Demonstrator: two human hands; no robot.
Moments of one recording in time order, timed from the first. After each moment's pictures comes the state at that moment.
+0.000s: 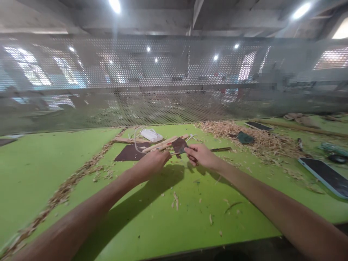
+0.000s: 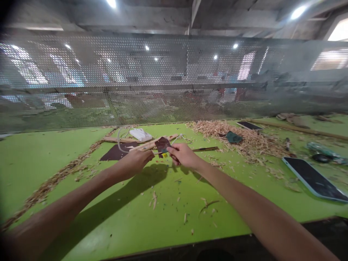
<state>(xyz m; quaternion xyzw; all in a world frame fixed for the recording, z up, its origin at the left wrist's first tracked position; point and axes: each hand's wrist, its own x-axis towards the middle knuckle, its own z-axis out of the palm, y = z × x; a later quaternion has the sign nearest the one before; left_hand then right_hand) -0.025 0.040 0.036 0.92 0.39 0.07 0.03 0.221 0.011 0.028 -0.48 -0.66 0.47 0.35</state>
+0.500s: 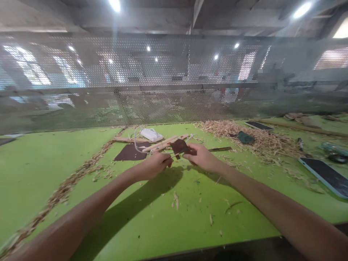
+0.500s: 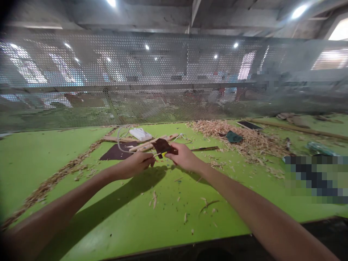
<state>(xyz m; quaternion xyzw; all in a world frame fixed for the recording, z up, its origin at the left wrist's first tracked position) -0.030 0.039 0.037 0.89 0.36 0.12 0.25 0.215 0.003 0.031 -0.46 -0.72 0.39 0.35</state>
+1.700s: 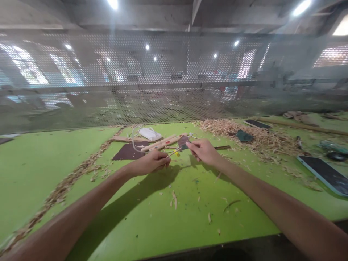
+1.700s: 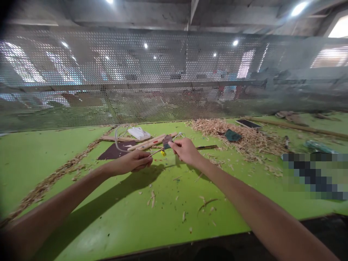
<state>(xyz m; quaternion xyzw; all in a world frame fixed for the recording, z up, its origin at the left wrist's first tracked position) -0.041 0.049 0.036 0.83 0.33 0.10 0.44 0.232 0.013 0.032 -0.50 -0.71 0.33 0.38</state>
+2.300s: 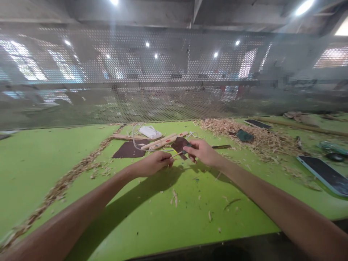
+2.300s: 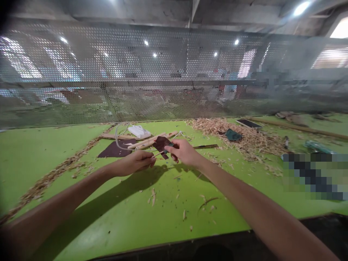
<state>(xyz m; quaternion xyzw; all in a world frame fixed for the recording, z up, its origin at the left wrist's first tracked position) -0.031 0.031 0.045 0.86 0.33 0.11 0.38 0.218 0.003 0.041 -0.46 -0.68 0.44 0.36</state>
